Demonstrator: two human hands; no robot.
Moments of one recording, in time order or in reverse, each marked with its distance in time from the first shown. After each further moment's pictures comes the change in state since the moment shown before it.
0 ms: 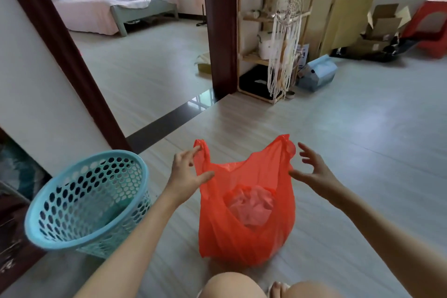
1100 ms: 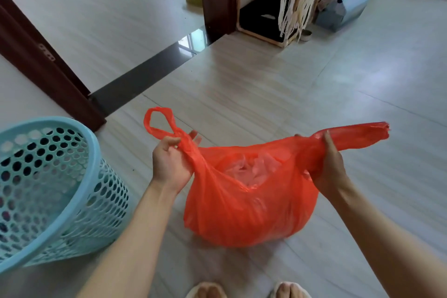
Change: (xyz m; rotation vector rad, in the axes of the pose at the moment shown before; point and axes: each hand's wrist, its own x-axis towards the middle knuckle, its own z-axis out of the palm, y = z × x) left_hand 0.103 -0.101 0.086 -1.365 -0.042 -0.482; right_hand 0.124 0.121 0.073 1.016 0.238 0.393
